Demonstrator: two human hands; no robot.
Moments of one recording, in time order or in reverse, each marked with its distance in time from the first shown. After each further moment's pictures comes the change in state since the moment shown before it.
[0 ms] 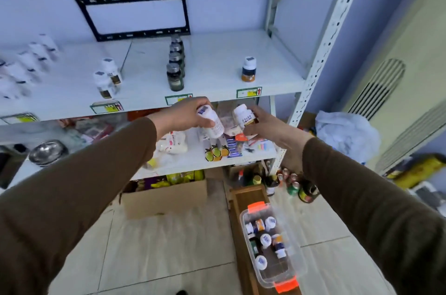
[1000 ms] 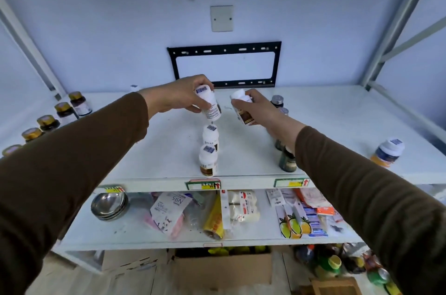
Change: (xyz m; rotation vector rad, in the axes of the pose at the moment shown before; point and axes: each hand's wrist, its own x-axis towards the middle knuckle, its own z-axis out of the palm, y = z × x) left_hand 0.077 -0.227 -0.349 -0.249 0.090 -0.124; right_hand 0.322 -0.267 0.186 0.082 0.102 -0.215
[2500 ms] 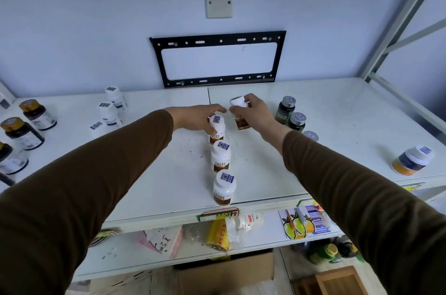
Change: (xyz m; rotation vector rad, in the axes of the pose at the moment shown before) left_hand 0.131 -0.098 0.004 0.287 -0.373 -0.019; right_hand 0.104 0.035 0.045 -0.090 0.244 0.080
